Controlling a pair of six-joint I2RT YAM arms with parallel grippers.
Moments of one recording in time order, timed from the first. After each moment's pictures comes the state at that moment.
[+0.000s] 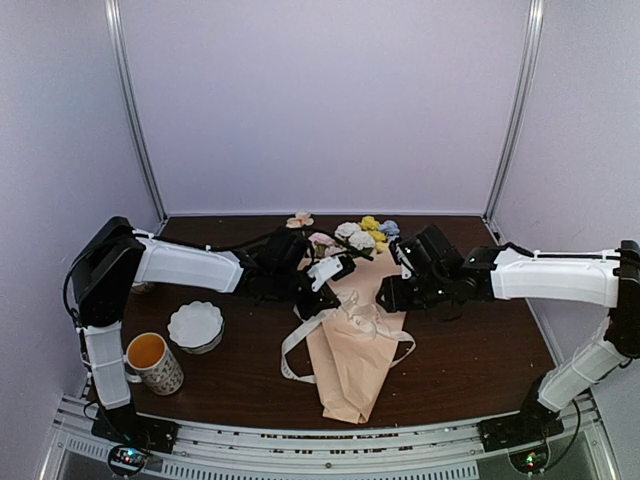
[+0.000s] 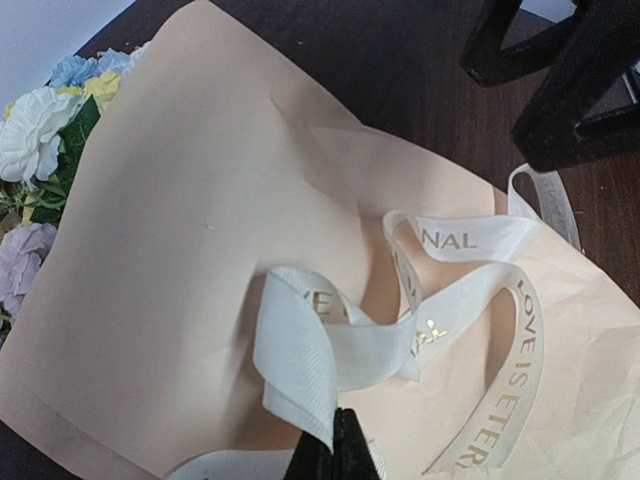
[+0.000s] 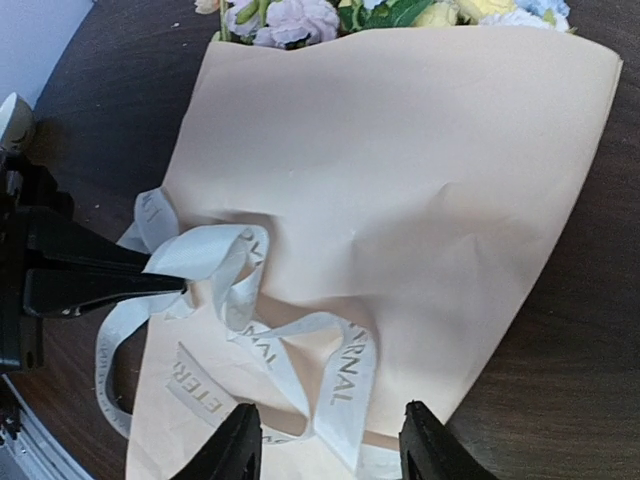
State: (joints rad) left arm -0.86 1.95 1.27 -0.05 0.31 0.26; right arm 0.81 1.47 0.99 -0.39 0.11 0.58
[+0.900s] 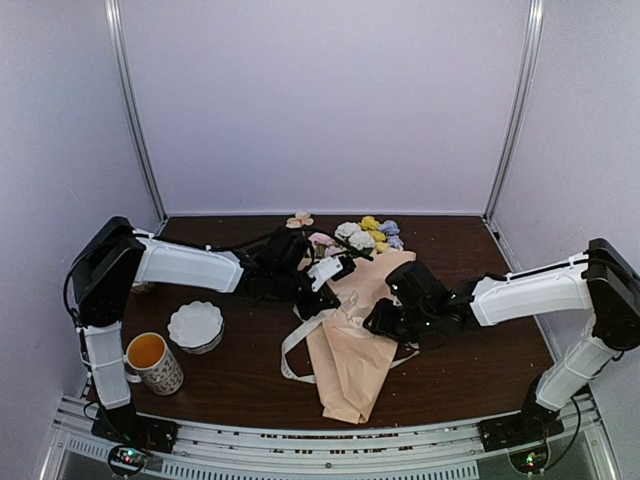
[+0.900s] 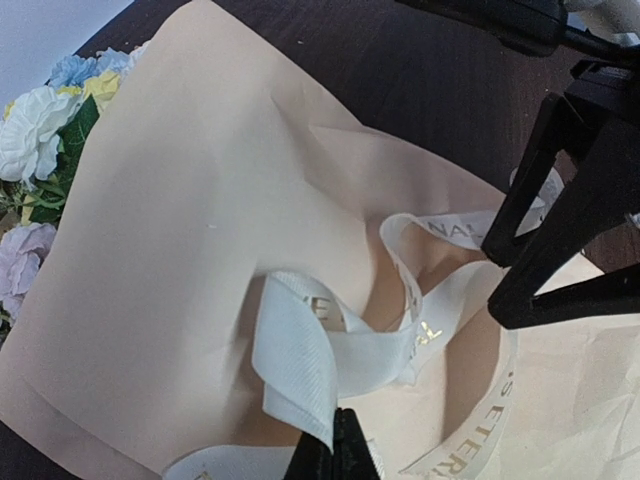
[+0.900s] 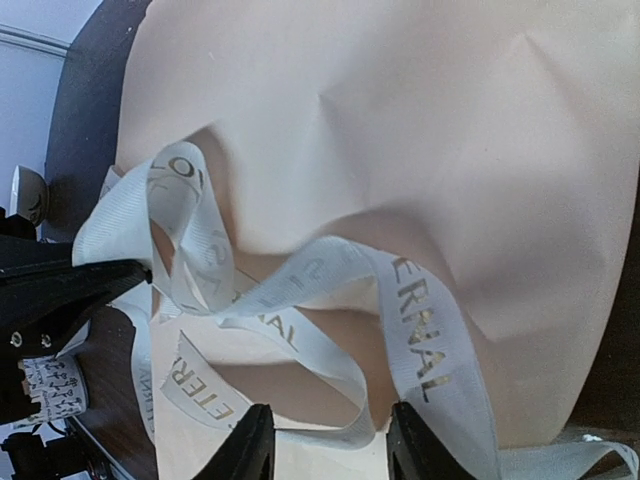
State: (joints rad) left arm -0.86 1.95 1.27 -0.05 0.31 0.26; right arm 0.89 1.55 0.80 -0.10 0.06 1.05
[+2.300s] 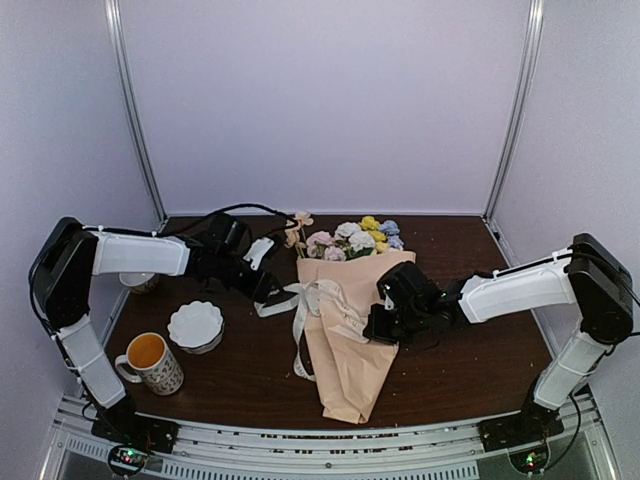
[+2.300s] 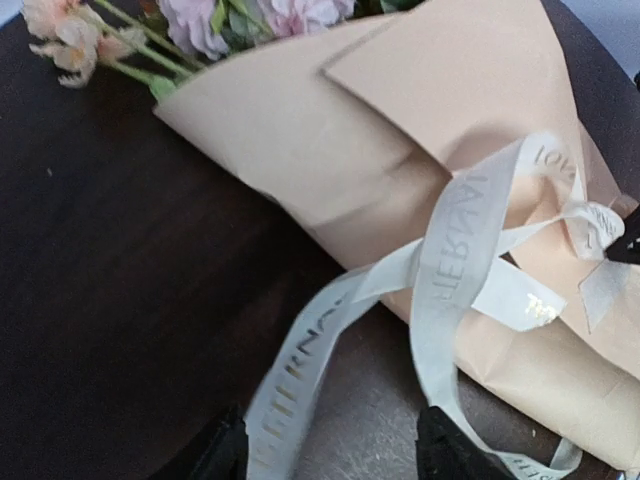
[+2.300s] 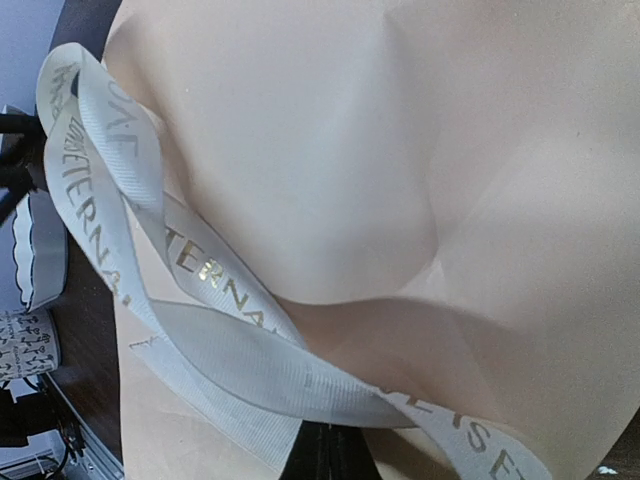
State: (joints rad) left arm -0.58 1.75 1.10 -0.21 0.30 0.02; right arm 0.87 1.64 0.85 -0.10 -0.04 0.92
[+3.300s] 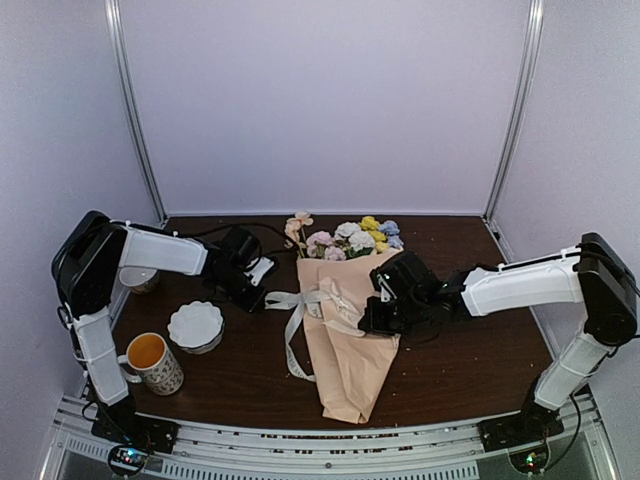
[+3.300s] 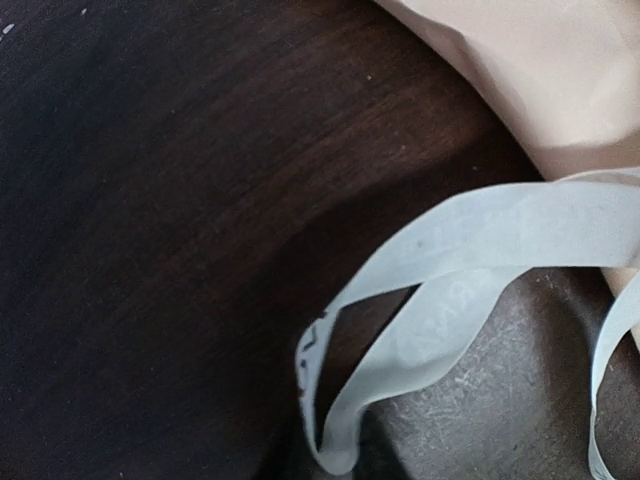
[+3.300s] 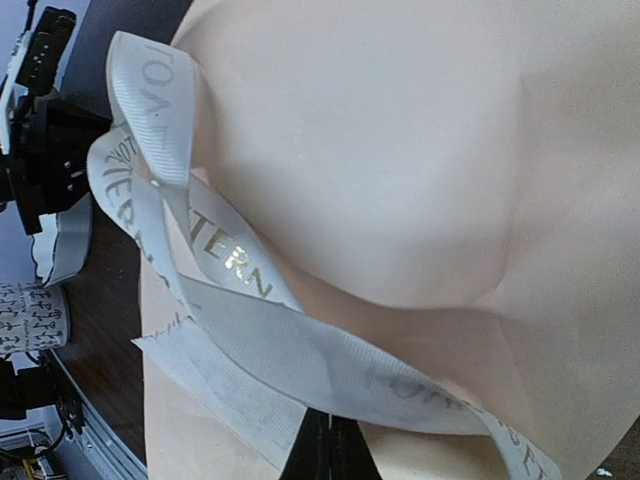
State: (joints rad) left arm -0.58 1.89 1.15 -0.39 0.09 0.03; right arm 0.87 1.63 0.91 -0.15 -0.08 0.84
